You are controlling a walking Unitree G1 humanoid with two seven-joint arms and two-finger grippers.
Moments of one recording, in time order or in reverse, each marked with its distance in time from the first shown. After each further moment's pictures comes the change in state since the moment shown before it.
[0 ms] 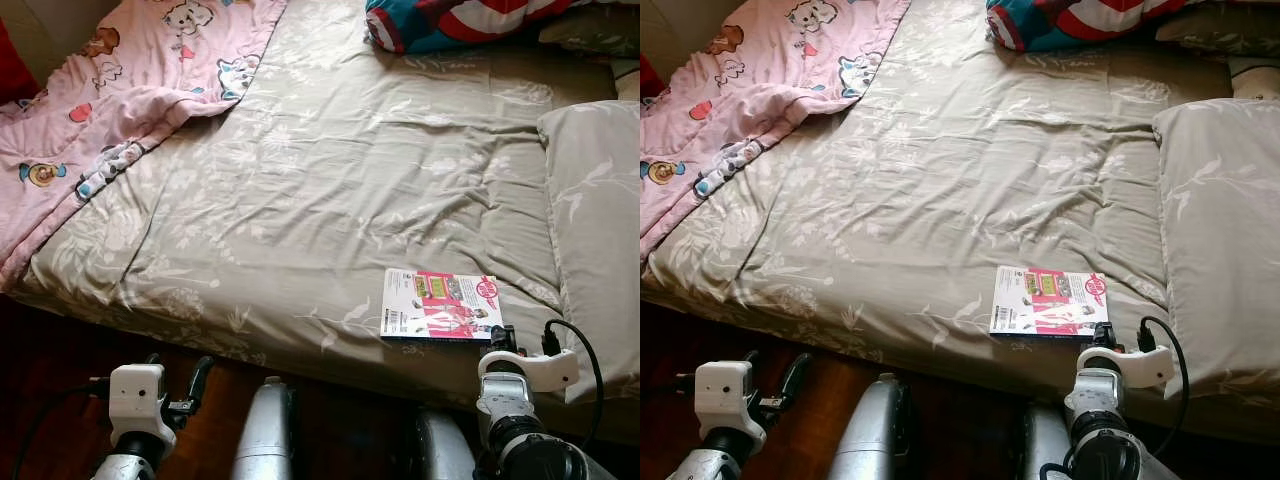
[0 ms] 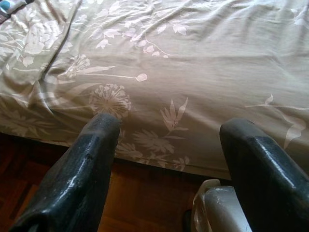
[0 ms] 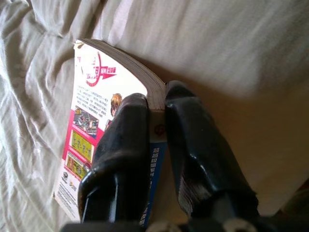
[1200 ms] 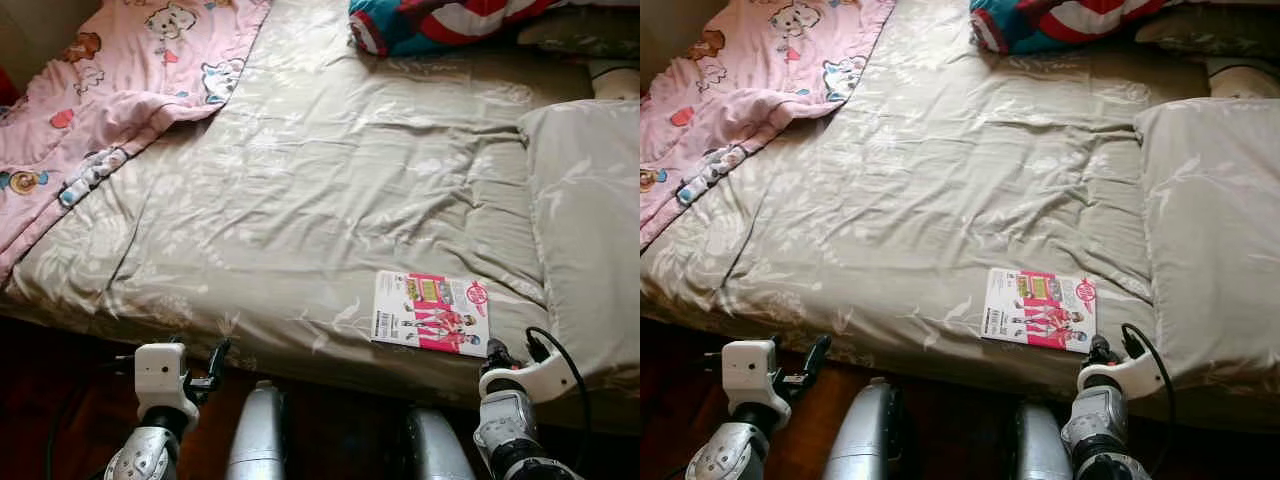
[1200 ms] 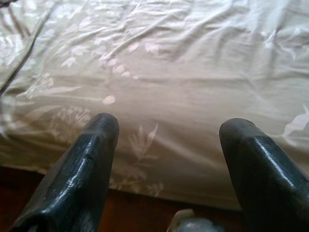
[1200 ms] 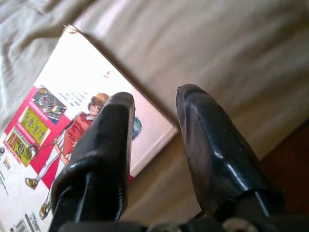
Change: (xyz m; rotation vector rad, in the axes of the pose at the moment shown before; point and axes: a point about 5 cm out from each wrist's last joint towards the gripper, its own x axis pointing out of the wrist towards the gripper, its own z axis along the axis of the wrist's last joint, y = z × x) left arm 0.032 -0.018 0.003 -0.048 -0.044 -0.013; right arm -0.010 -0.021 -0.002 -0.395 0.026 0.014
